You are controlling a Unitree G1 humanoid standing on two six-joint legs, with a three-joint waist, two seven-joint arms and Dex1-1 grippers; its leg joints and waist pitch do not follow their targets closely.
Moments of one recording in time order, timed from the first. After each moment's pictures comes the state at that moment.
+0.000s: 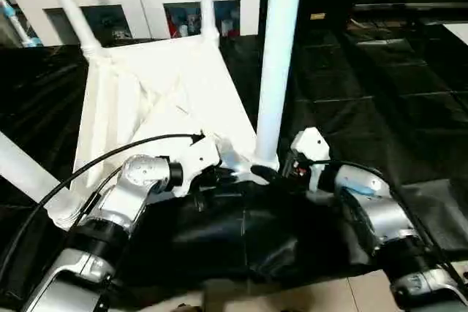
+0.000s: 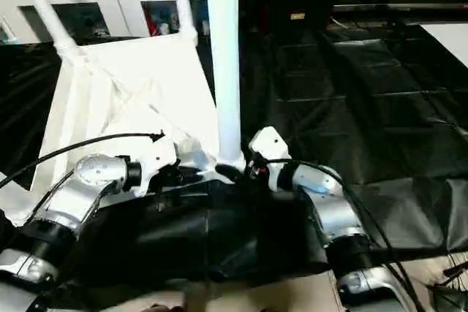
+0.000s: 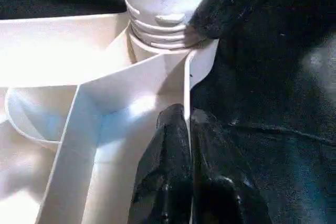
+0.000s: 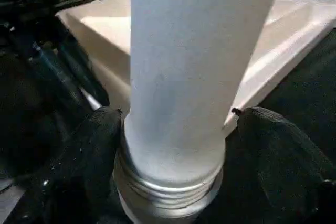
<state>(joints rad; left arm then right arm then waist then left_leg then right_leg) -0.51 0.35 -0.26 0.48 0.03 0.03 -1.06 -0.44 -0.31 0.17 0.48 0.08 -0.09 0.88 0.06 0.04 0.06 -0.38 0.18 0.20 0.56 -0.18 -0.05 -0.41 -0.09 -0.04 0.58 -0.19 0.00</state>
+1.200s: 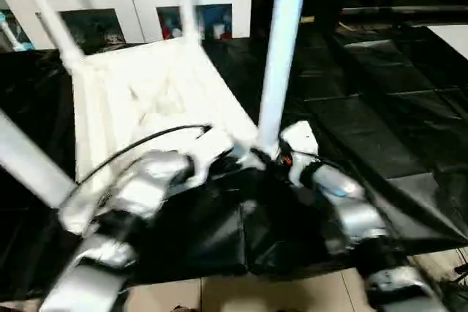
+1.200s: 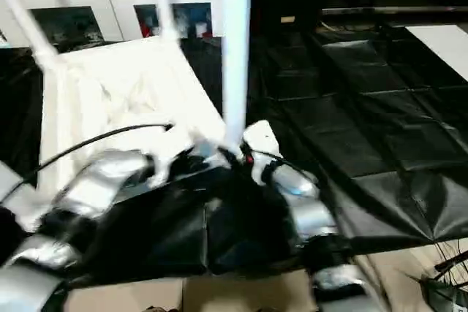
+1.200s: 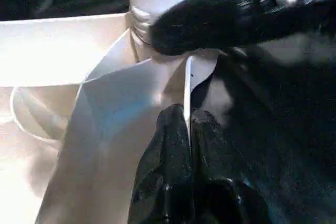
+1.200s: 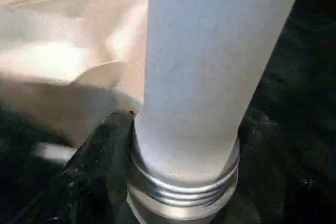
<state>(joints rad) -0.66 0.17 -0.24 0.67 0.11 0.17 -0.74 -0.52 -0.04 0.08 0.62 -0.02 0.00 0.28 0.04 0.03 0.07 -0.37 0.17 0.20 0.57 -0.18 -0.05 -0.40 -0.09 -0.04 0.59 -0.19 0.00</state>
